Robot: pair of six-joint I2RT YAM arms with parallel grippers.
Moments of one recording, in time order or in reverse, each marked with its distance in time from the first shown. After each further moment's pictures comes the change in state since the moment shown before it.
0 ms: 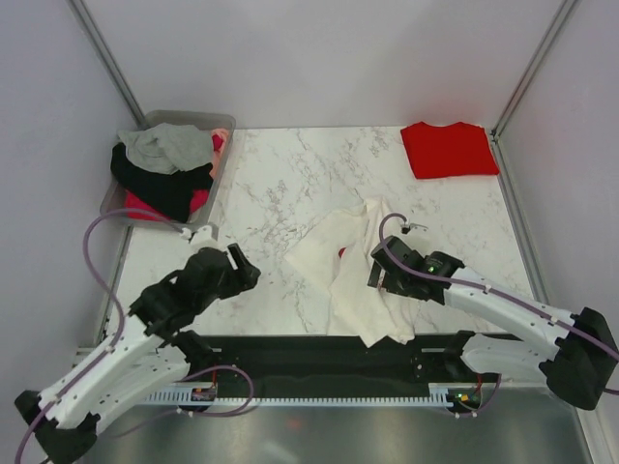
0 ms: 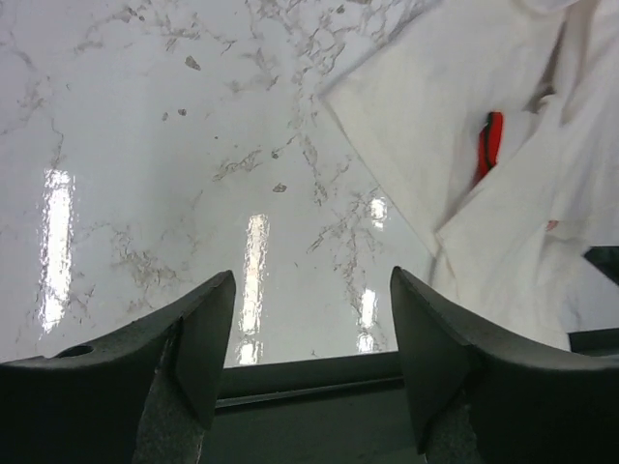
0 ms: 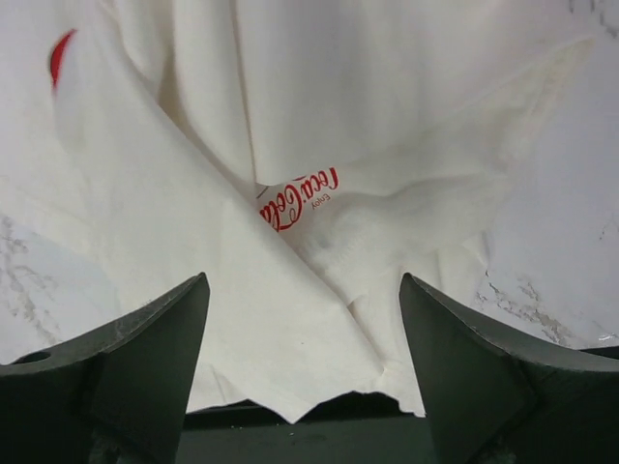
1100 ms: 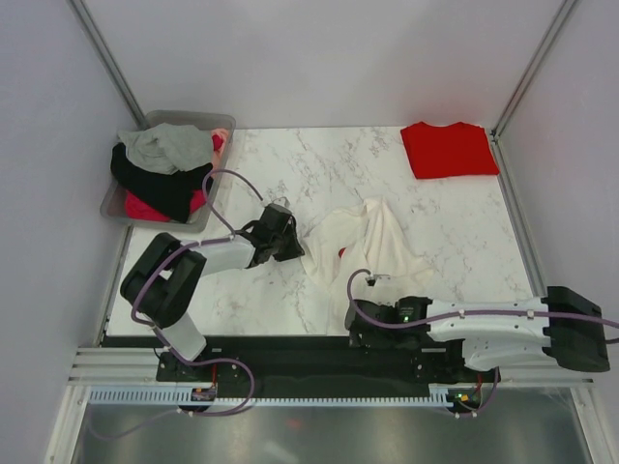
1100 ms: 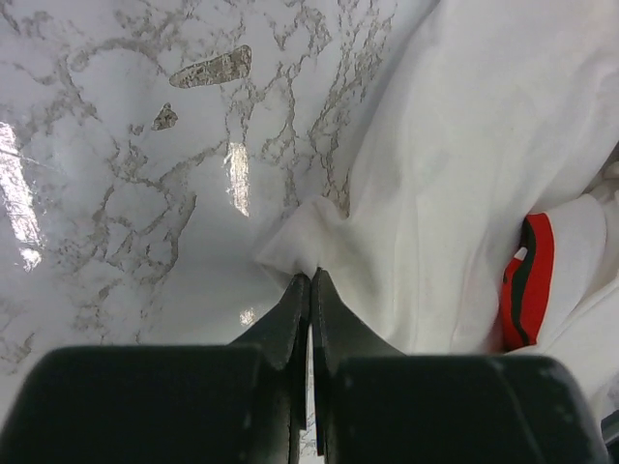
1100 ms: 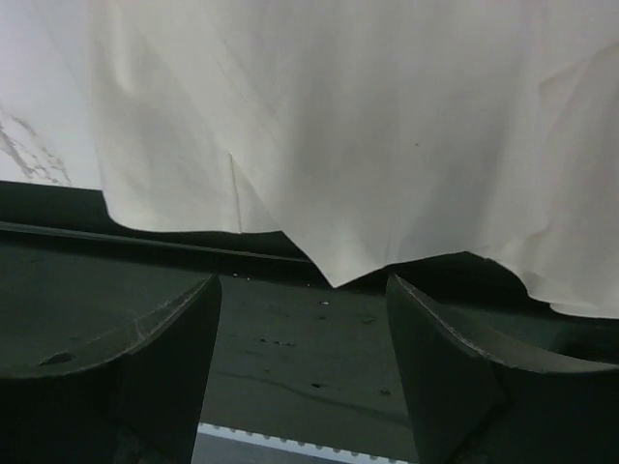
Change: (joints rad) left arm 0.133 1.120 0.127 0.834 0.350 0.158; right arm 0.500 0.030 -0.118 0.061 -0.087 0.288
